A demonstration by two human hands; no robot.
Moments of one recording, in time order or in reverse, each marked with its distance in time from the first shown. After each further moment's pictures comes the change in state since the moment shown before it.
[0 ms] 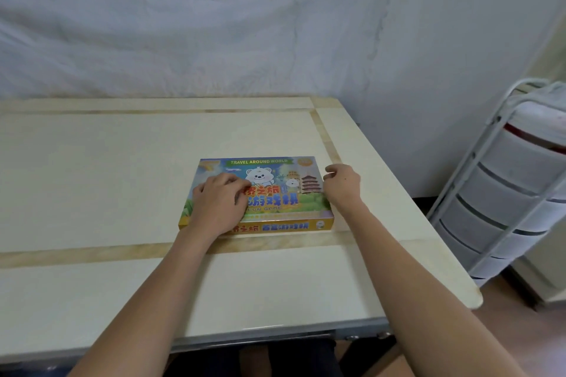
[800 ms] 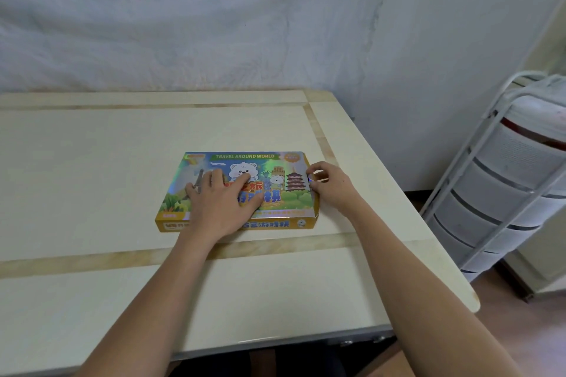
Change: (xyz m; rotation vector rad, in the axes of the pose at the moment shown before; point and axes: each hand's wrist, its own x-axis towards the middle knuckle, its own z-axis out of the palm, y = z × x) left_hand 0.011 0.023 0.011 0.186 -0.148 -0.103; right_hand 0.015 0.018 -0.004 0.078 -0.246 -0.082
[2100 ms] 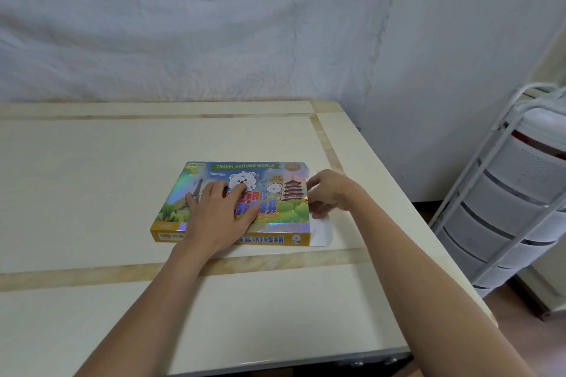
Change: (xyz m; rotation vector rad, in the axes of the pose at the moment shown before) left_hand 0.000 -0.022 -0.003 -0.064 0.070 0.080; right_hand 0.027 -0.038 0.002 -0.021 -0.384 0.254
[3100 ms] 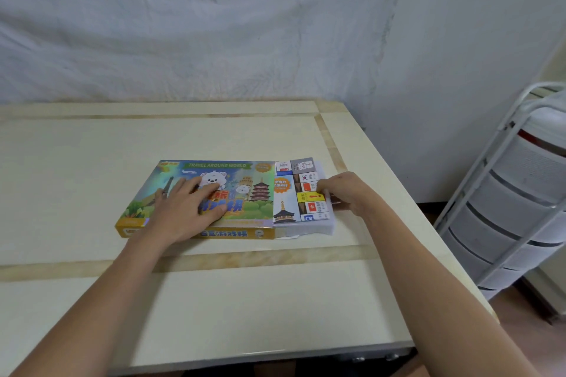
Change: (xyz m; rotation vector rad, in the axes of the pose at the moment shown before) left_hand -0.005 -0.067 -0.024 0.069 -0.159 -0.058; right_hand -0.006 0.020 -0.007 0.335 0.204 0.024
